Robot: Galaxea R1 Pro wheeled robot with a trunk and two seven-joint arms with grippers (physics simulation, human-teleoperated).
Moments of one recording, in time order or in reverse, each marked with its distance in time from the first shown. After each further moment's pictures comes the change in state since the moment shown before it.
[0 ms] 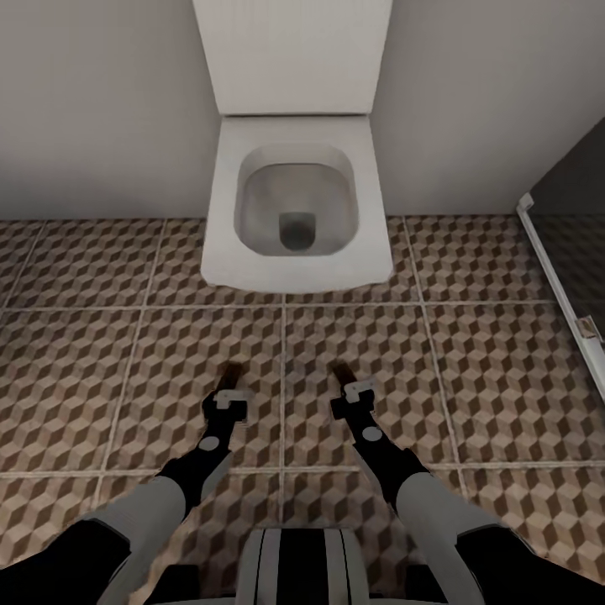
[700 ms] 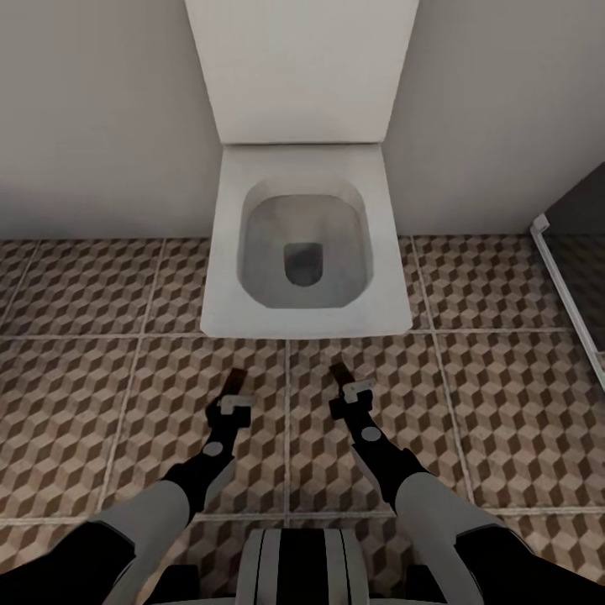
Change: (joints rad) left arm 0.008 -0.019 -0.009 0.026 0.000 -0.001 -0.001; right arm 0.000 0.004 0.001 0.001 0.000 -0.001 0.009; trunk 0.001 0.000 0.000
